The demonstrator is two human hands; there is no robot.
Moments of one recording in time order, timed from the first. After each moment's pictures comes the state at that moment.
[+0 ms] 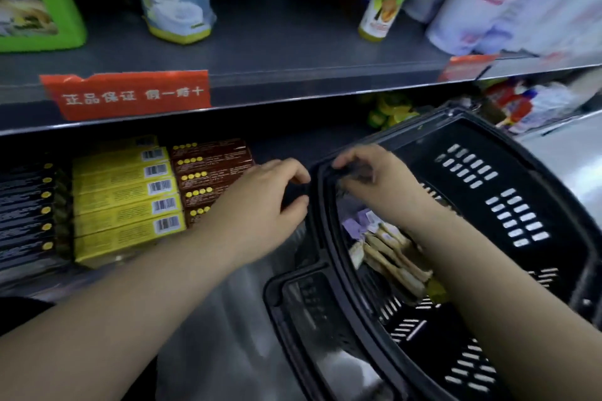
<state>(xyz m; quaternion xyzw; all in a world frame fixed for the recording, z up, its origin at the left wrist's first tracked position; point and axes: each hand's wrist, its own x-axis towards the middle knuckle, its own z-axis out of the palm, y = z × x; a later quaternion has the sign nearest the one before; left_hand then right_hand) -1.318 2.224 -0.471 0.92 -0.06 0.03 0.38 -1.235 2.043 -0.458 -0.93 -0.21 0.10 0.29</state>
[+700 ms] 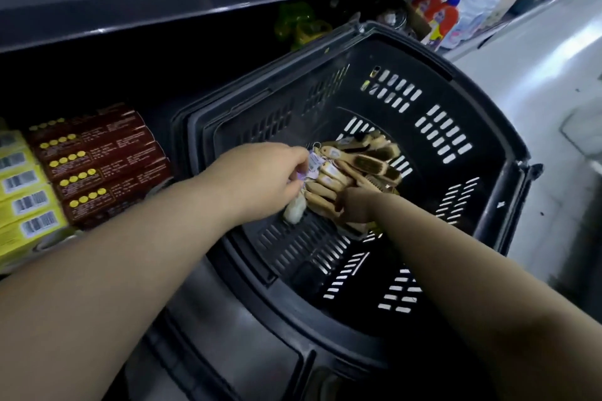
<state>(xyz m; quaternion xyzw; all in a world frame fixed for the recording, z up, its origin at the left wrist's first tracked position) -1.265 2.109 -0.494 0.94 -0.23 -0.13 0.22 -1.222 1.883 -0.610 -0.91 -0.06 0.41 -0.08</state>
